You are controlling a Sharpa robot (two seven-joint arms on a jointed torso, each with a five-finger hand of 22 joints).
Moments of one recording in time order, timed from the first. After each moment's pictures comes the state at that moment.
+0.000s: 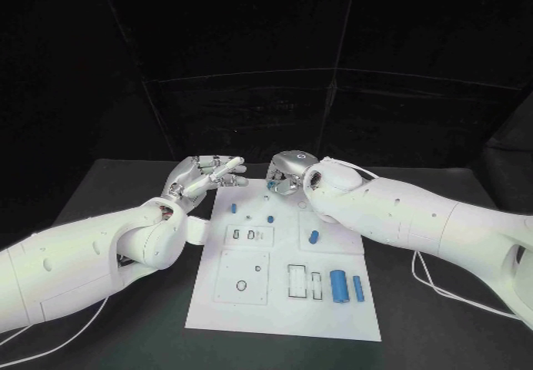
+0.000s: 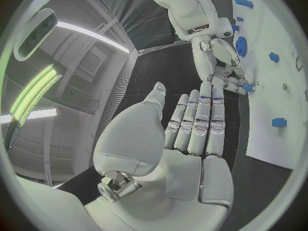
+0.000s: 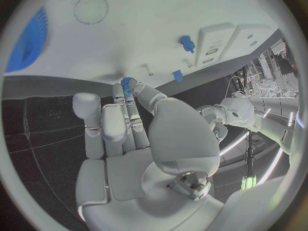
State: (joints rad) left arm 1.18 -0.85 -0.04 1.53 -0.07 -0.32 0.55; left_hand 1.29 0.06 -0.02 0.10 0.05 0.92 0.24 0.11 0.07 1.00 0.17 0.15 0.07 1.09 0.13 0.20 0.16 0.17 0.88 0.24 0.31 0.13; right arm 1.26 -0.33 -0.04 0.98 -1.60 -0.30 -0.08; right_hand 1.23 -0.02 0.48 -0.19 0.06 1.11 0.15 0.06 0.07 1.24 0.08 0.07 0.07 1.47 -0.01 1.25 0.97 0.16 1.25 0.09 1.20 0.84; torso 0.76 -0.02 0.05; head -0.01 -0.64
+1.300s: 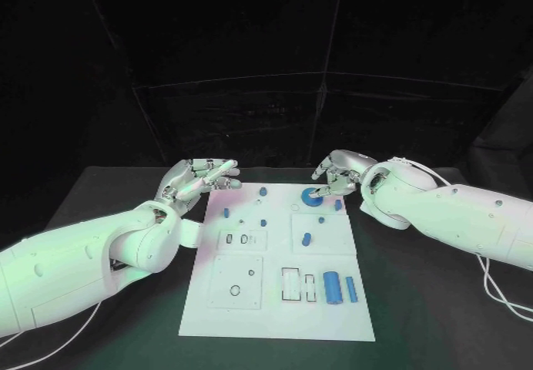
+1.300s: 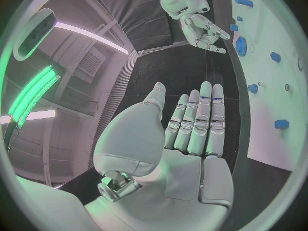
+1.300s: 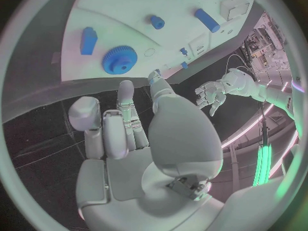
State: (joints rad) left arm 1.18 -0.86 -0.04 1.52 -0.07 -0.32 0.54; left_hand 1.29 0.06 -0.03 0.10 0.05 0.92 0.24 0.10 0.07 1.00 0.17 0.15 0.07 1.09 0.13 0.18 0.16 0.17 0.88 0.24 0.31 0.12; right arm 1.27 -0.72 0.00 1.30 -1.39 -0.27 -0.16; right_hand 1.27 -0.13 0.01 0.10 0.22 0.93 0.14 0.10 0.07 1.27 0.05 0.78 0.64 1.47 -0.03 1.40 1.16 0.13 1.28 0.07 1.28 0.94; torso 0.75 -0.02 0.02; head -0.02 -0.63
